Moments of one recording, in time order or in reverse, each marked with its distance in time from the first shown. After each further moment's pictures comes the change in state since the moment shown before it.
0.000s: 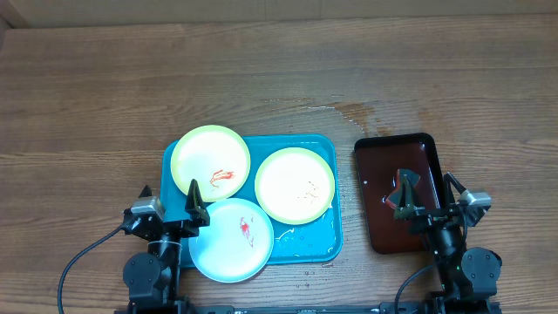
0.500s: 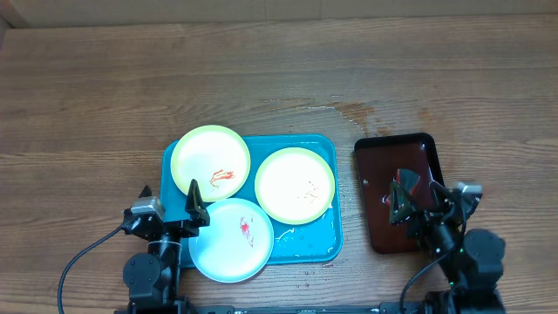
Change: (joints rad) left arm 0.000 0.000 0.000 0.000 0.000 0.000; right arm 0.000 0.217 0.211 -0.268 -0.110 0.074
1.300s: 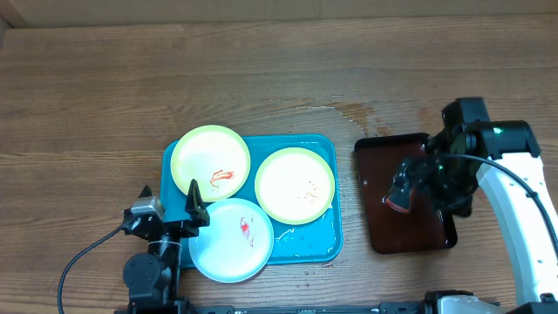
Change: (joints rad) left arm 0.000 -0.001 0.000 -0.001 0.000 0.000; right arm 0.001 1.178 0.984 -1.069 0.093 -0.021
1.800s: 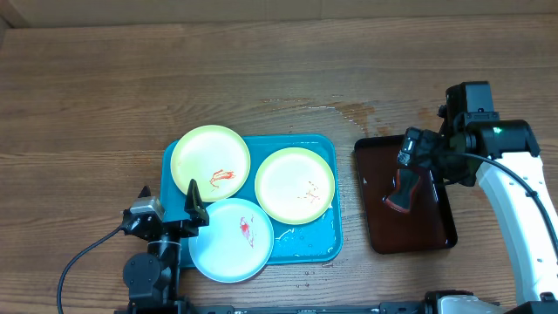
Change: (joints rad) left arm 0.000 0.000 0.000 -0.002 -0.010 0.000; right arm 0.000 0.001 0.000 0.245 0.098 -0.015
